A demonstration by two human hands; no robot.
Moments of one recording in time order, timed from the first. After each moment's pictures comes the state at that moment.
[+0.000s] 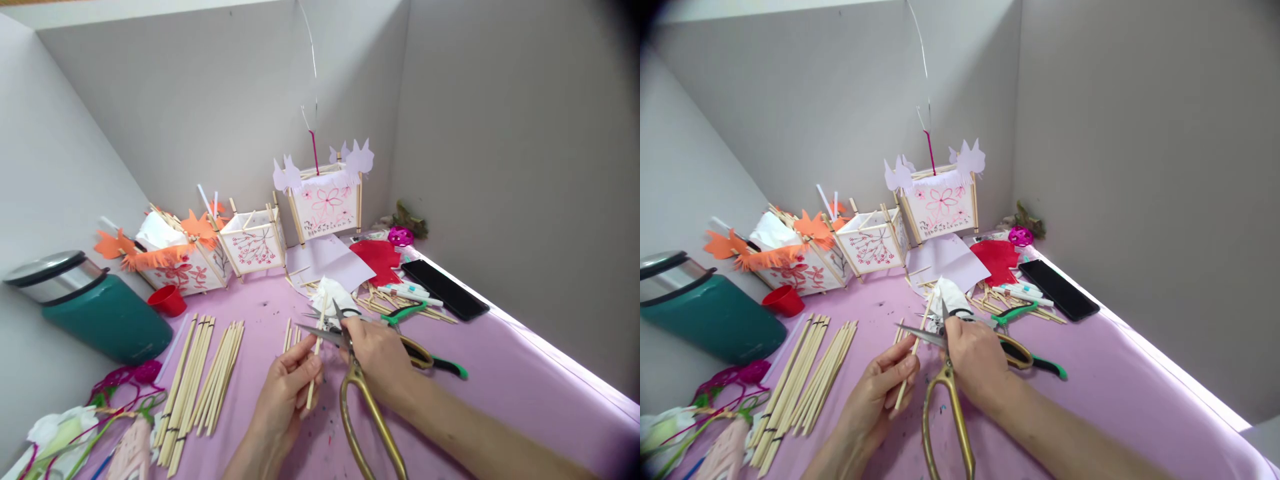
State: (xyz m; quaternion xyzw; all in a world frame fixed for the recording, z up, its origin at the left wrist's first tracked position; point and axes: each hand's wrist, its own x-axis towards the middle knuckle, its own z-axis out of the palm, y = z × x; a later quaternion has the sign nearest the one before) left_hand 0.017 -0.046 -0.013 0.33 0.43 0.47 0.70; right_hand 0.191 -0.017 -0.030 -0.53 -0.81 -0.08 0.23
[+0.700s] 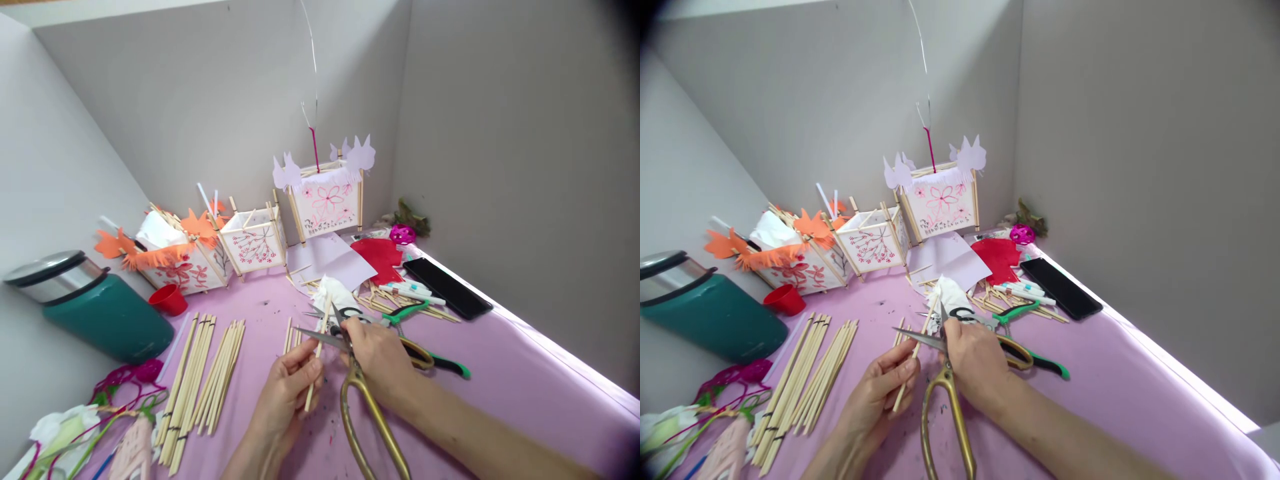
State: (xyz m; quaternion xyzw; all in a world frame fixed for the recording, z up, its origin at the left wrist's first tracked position) left_hand 0.014 -0.046 -0.014 0.32 0.42 0.46 0.71; right_hand 0.189 -0.020 -0.024 -0.55 -0.81 -0.01 0.18
